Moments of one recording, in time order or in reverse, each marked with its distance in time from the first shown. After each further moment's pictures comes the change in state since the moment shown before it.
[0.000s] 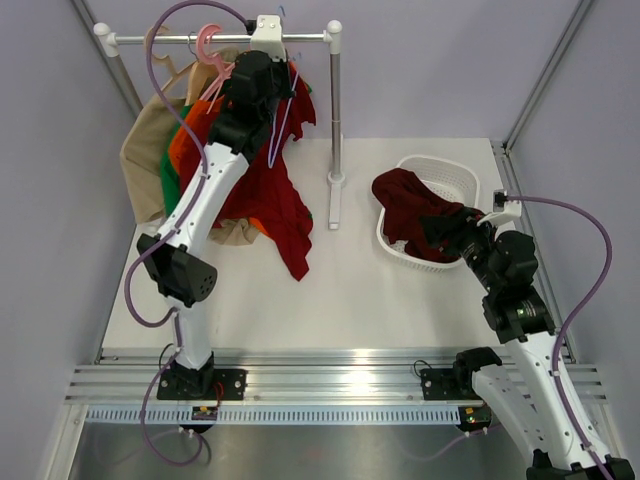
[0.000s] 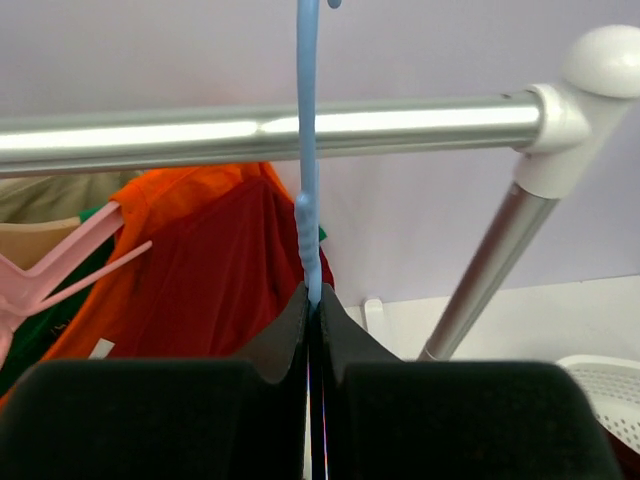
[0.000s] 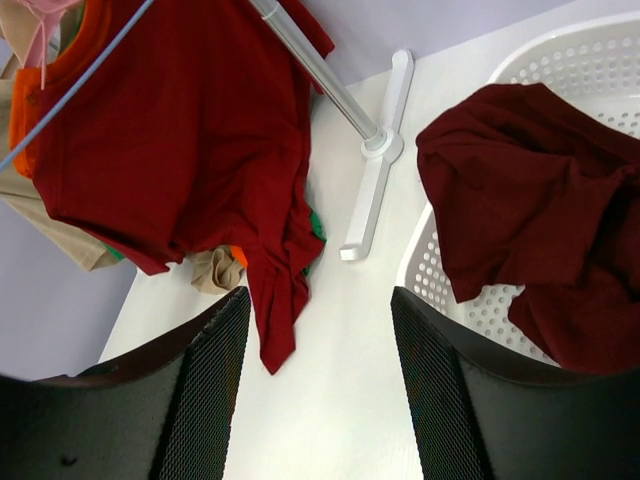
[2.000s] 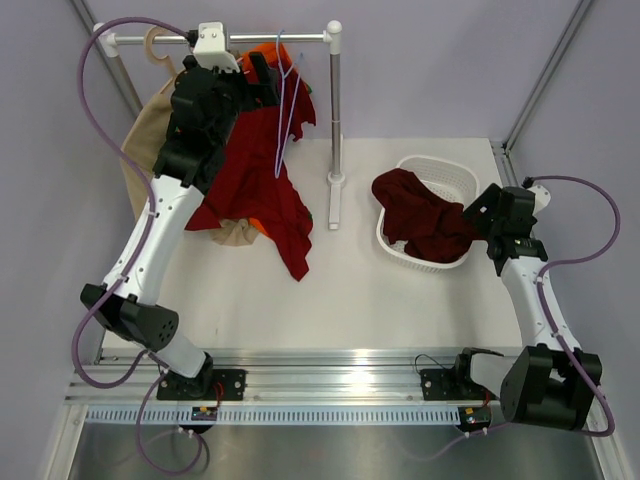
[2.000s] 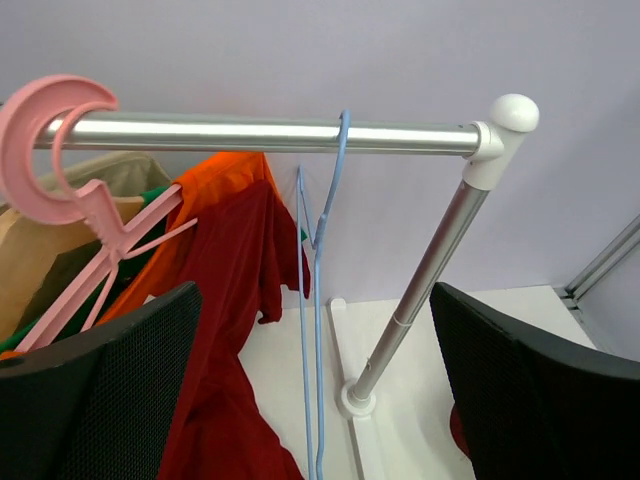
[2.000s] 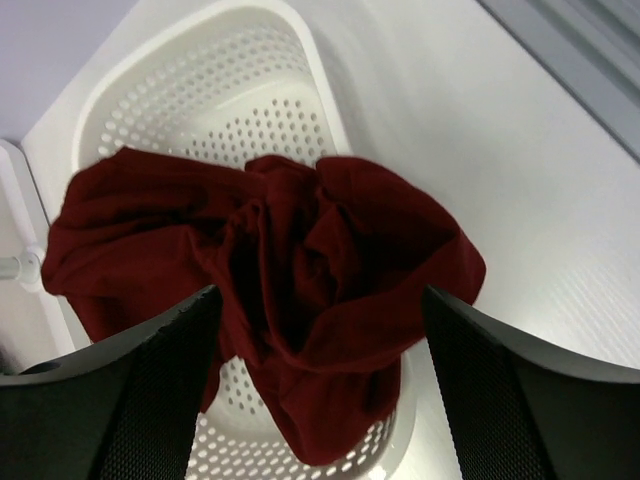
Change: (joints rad) left arm 0.074 -0.337 -0.314 0.053 0.132 -0.114; right arm -0.348 0.529 0.151 -0.094 0.303 -0.015
